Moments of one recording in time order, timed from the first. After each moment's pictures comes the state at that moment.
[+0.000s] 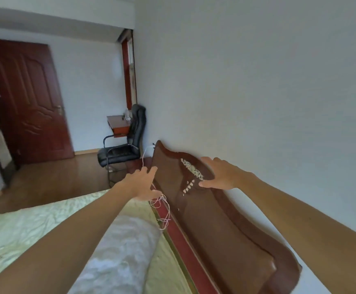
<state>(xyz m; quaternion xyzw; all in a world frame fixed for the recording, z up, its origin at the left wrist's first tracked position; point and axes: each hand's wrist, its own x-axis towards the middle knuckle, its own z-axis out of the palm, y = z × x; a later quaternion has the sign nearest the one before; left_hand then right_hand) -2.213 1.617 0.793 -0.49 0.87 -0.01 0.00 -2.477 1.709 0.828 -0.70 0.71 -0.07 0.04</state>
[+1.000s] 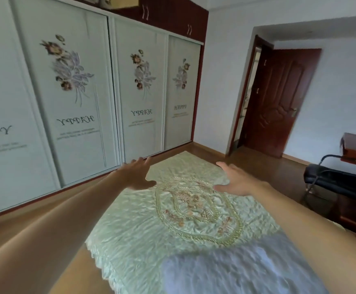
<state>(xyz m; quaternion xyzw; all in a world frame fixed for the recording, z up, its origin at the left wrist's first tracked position) -1.792 1.965 0.777 -0.90 0.44 -0.04 0.03 -2.016 1.723 0.796 -0.97 0.23 0.00 0.09</state>
